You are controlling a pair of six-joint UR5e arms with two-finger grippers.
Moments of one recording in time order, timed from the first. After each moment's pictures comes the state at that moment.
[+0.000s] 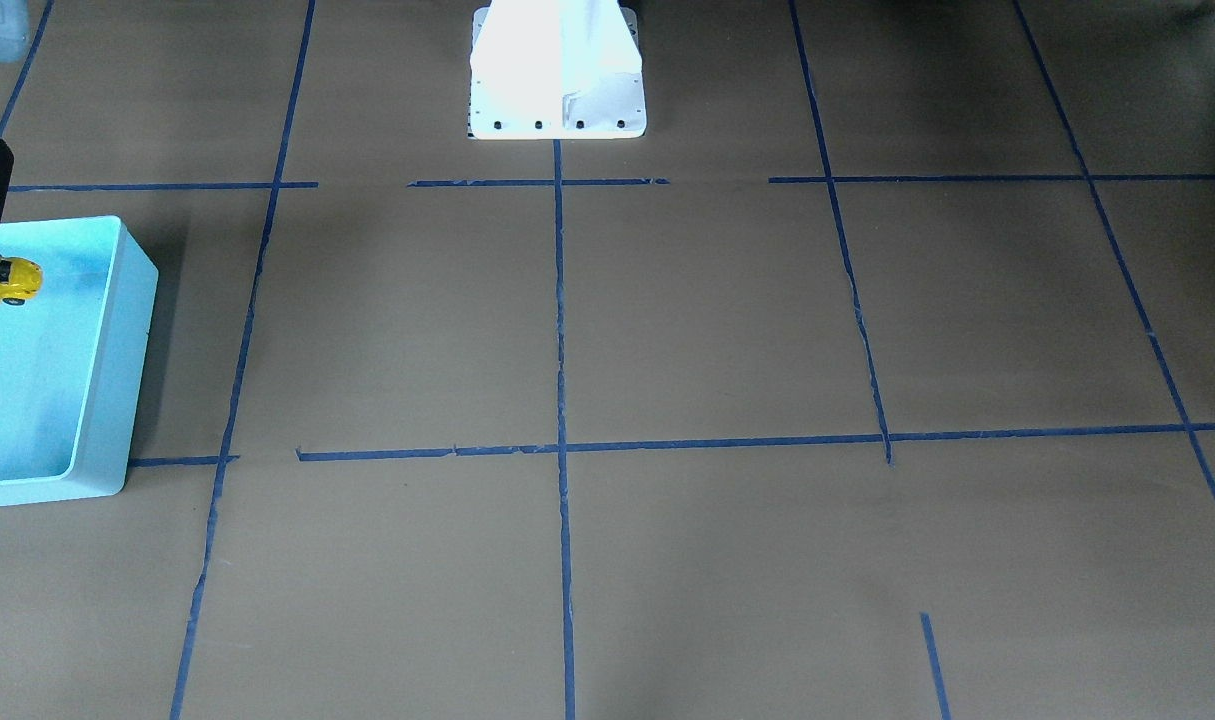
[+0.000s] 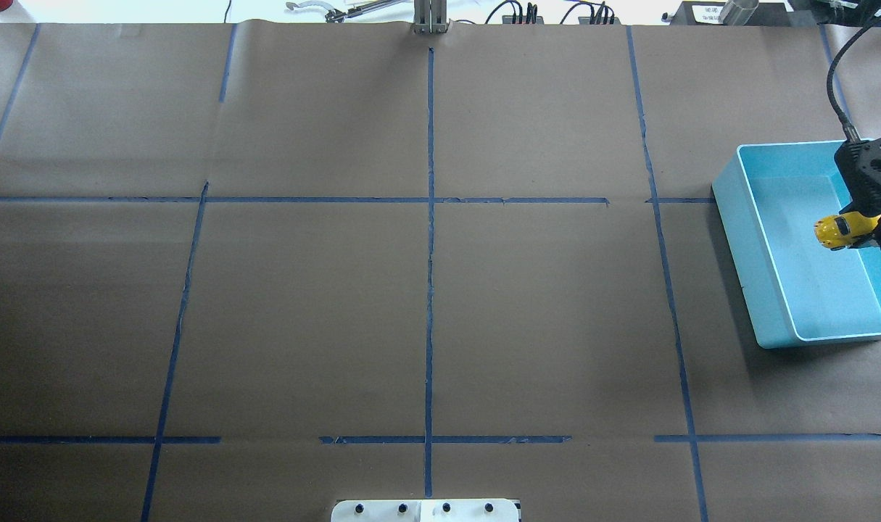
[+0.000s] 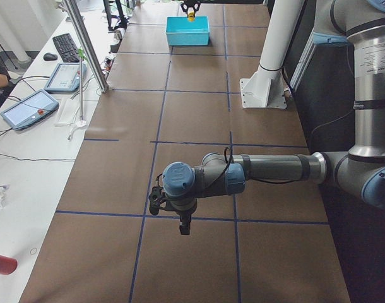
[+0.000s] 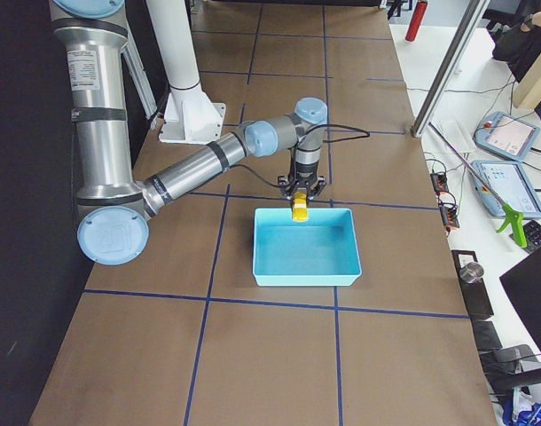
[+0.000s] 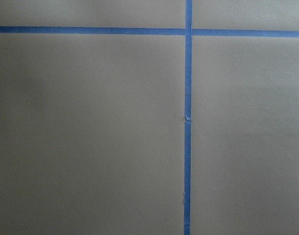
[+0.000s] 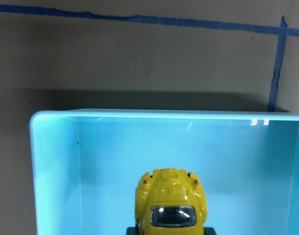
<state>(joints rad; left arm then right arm) -1.64 -1.42 -1.70 -1.46 -2.41 0.15 1.13 -1.56 1.98 -1.70 2.15 -1.13</state>
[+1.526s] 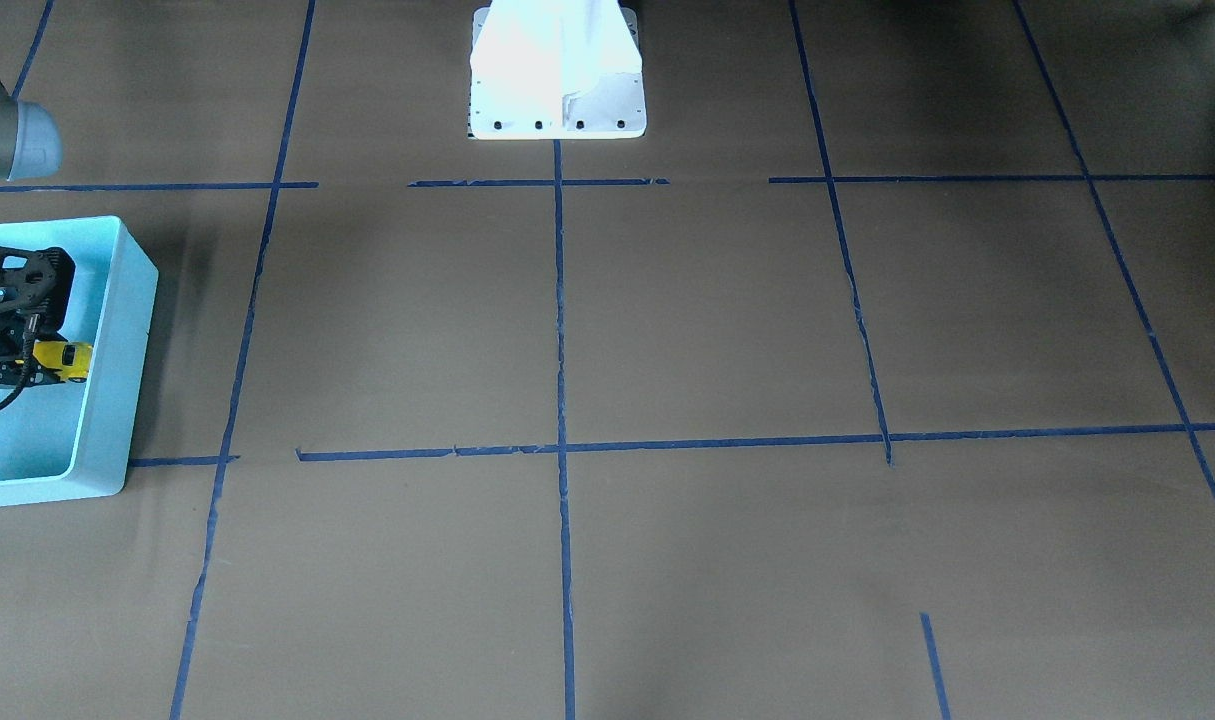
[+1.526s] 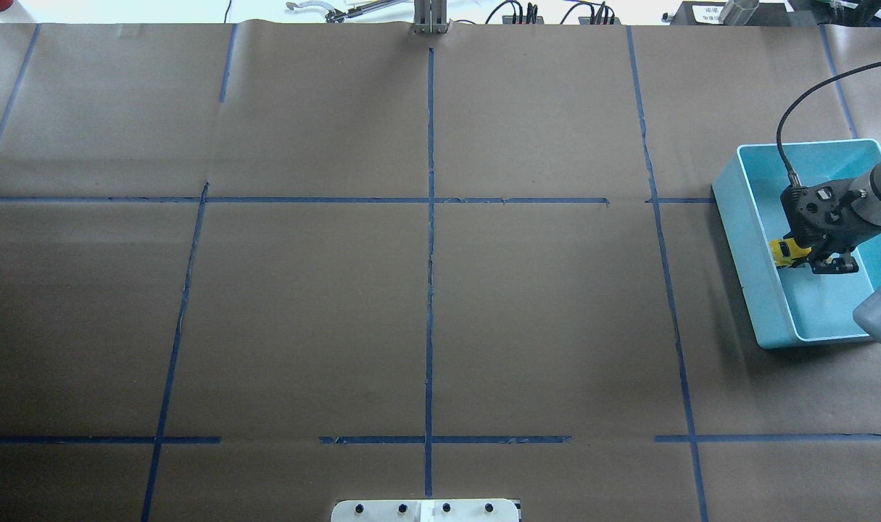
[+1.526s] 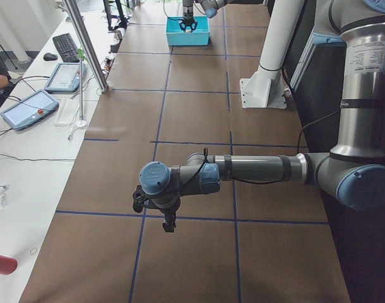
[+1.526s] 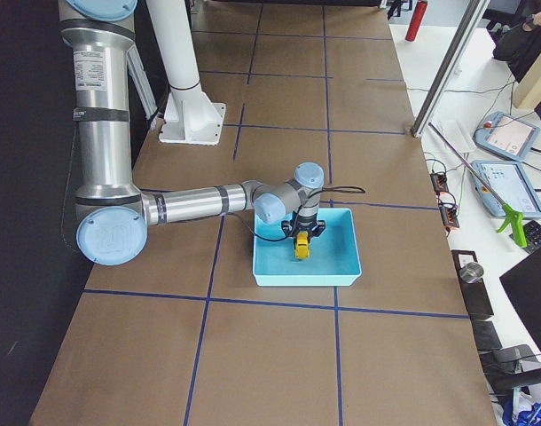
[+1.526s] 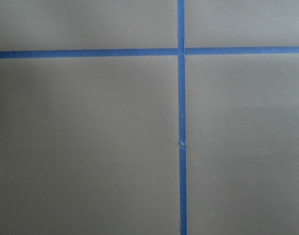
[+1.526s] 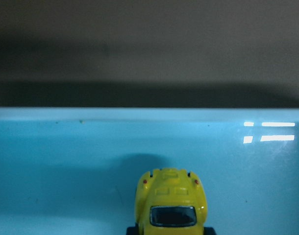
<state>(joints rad) -1.59 -1.55 -1.58 -1.46 -2.42 0.15 1.01 -1.56 1.64 -1.21 2.15 -0.94</state>
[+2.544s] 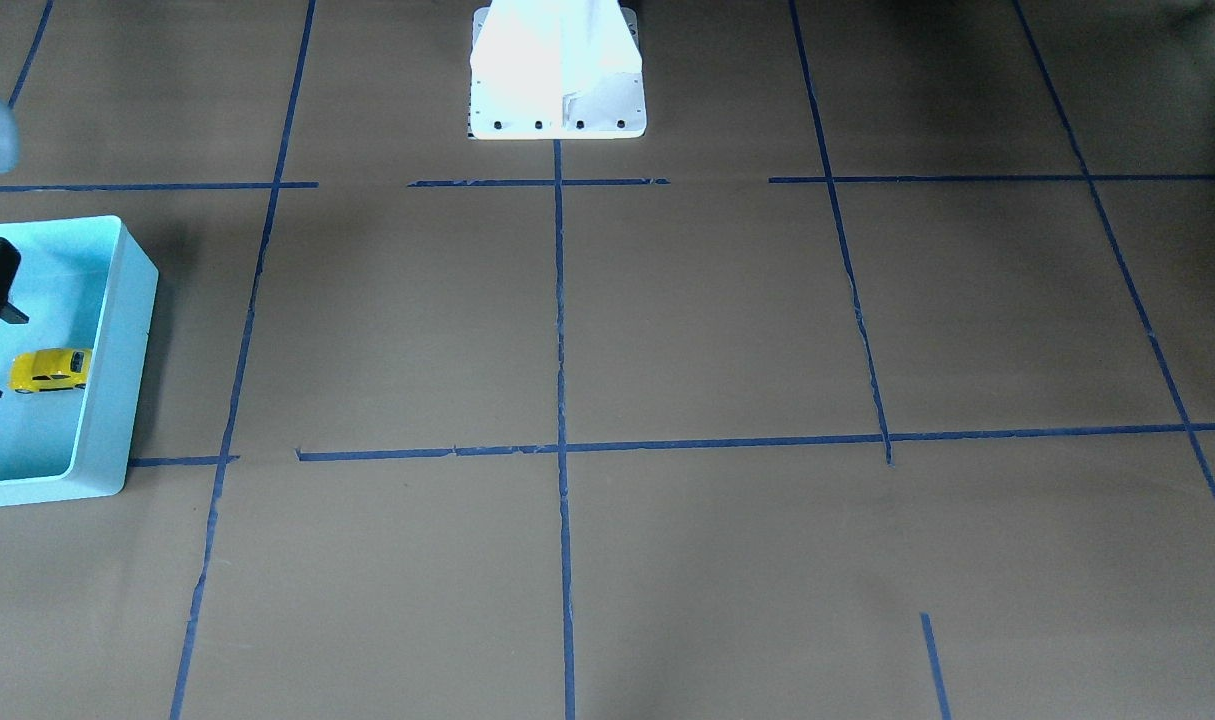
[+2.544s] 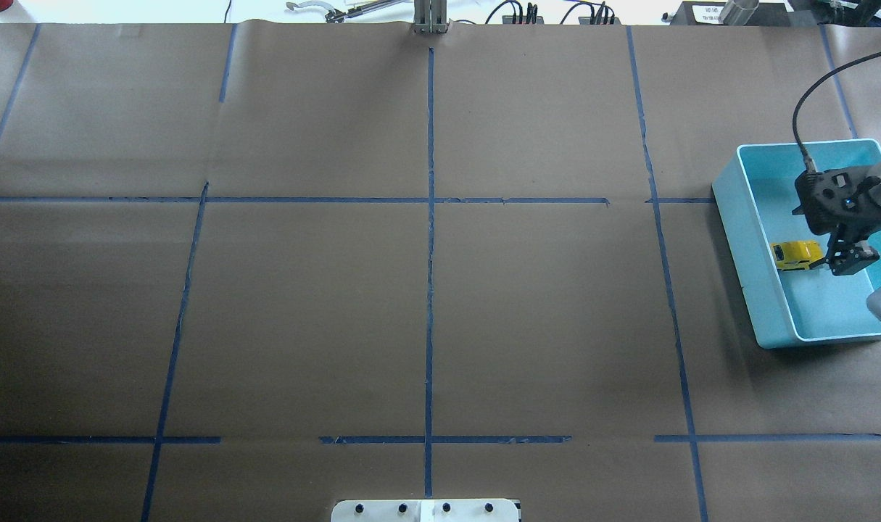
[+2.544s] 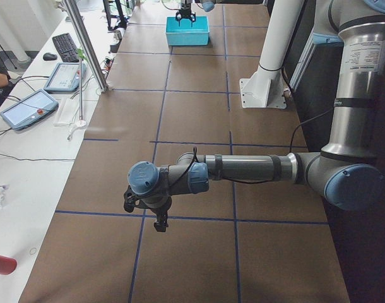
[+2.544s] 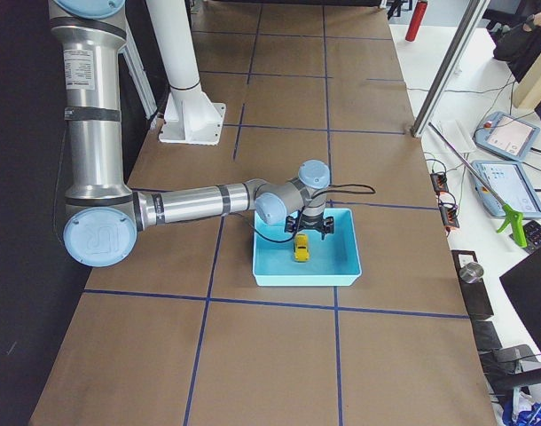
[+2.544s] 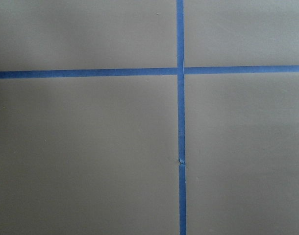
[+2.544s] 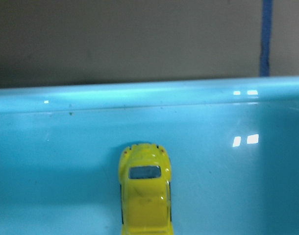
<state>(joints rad) -1.59 -1.61 -1.52 -1.45 -2.42 0.15 1.19 -1.57 1.69 -1.25 2.25 -0.94</state>
